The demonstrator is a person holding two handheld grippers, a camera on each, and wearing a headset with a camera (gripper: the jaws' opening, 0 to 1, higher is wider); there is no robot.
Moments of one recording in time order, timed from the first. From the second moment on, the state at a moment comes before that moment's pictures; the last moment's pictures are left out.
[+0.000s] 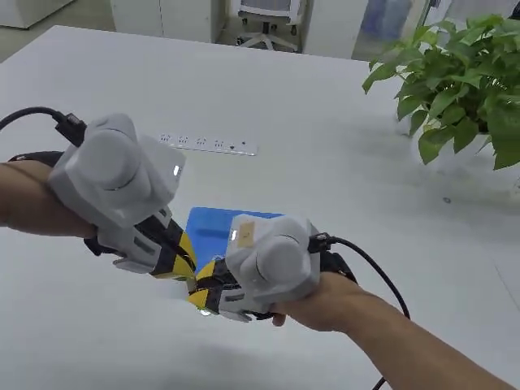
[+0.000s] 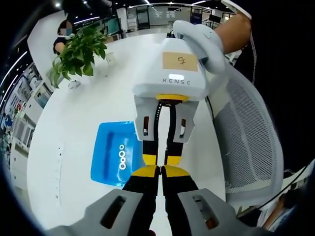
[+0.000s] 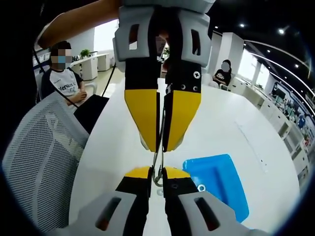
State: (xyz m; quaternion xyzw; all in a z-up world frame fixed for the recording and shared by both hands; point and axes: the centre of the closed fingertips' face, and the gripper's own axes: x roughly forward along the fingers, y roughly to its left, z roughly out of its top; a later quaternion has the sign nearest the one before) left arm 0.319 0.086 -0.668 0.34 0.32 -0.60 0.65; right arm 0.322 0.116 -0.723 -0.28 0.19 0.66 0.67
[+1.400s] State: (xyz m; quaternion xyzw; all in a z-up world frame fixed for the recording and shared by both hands) left arm 0.382 0.083 -0.668 0.36 0.29 -0.59 0.66; right arm 0.390 0.111 -0.722 -0.30 0.18 0.65 0.68
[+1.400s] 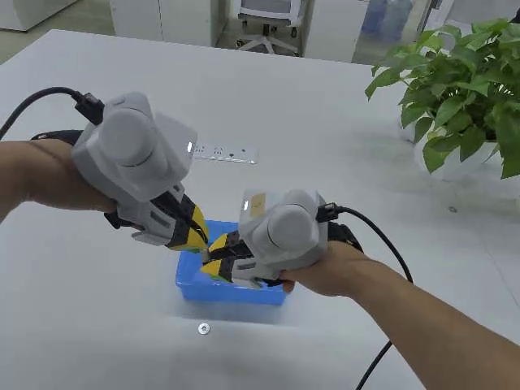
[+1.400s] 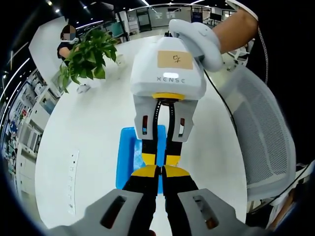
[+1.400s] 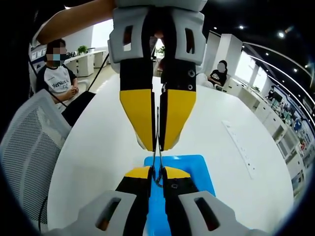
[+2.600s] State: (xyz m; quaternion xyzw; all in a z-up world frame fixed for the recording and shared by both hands) left arm 0.420 0.081 -0.715 0.35 0.30 -0.59 0.66; right arm 0.426 0.105 -0.769 -0.29 0.21 0.65 0.67
